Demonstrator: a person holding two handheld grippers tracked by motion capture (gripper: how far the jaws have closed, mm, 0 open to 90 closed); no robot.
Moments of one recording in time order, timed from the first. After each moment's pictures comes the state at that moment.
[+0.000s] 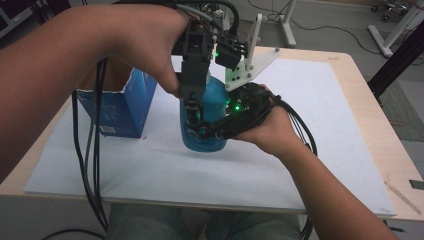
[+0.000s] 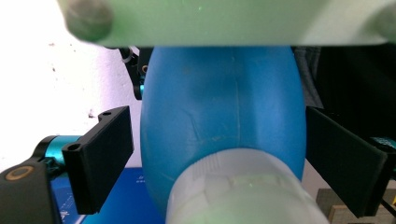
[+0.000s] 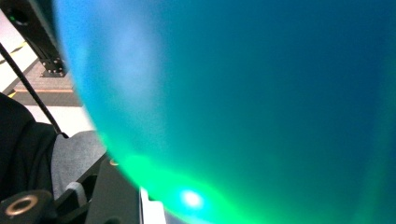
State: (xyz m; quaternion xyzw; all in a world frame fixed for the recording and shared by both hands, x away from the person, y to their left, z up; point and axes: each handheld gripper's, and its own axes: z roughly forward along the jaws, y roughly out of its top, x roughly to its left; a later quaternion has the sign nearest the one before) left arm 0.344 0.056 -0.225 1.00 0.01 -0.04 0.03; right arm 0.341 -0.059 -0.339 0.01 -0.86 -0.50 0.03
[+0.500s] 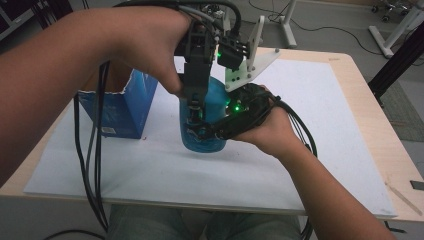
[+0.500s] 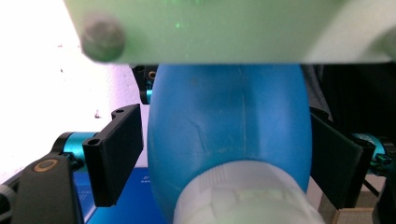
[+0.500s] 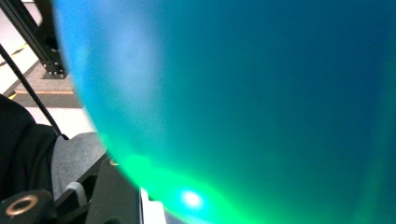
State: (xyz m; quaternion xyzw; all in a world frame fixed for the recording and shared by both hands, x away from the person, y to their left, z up) left arm 0.344 0.052 -0.225 1.00 0.02 -0.03 0.02; right arm 0.341 -0.059 -0.339 0.00 -0.86 -0.51 0.03
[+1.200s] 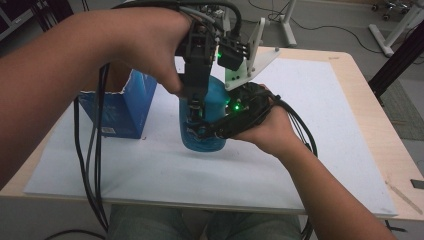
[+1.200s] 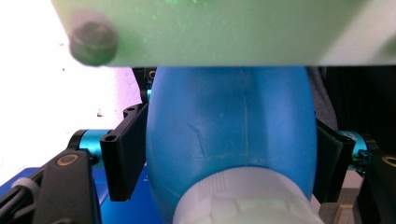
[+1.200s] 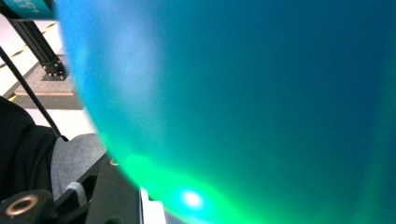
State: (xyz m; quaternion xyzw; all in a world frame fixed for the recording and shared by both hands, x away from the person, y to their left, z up) left arm 0.345 0.050 -0.227 1.00 0.01 -0.02 0.02; right arm 0.342 -0.060 -0.339 0.00 -0.86 -0.51 0.03
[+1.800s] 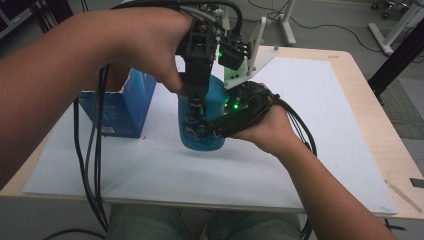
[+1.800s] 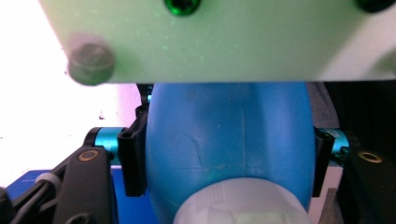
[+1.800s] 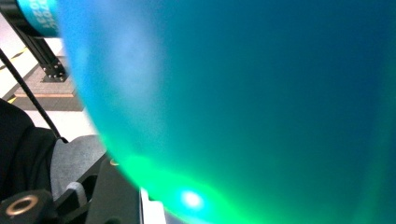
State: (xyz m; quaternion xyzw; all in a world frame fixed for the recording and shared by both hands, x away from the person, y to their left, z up) left arm 0.345 0.049 -0.227 1.00 0.01 -0.02 0.02; right arm 0.343 -0.059 -0.340 0.00 -0.86 -0.51 0.03
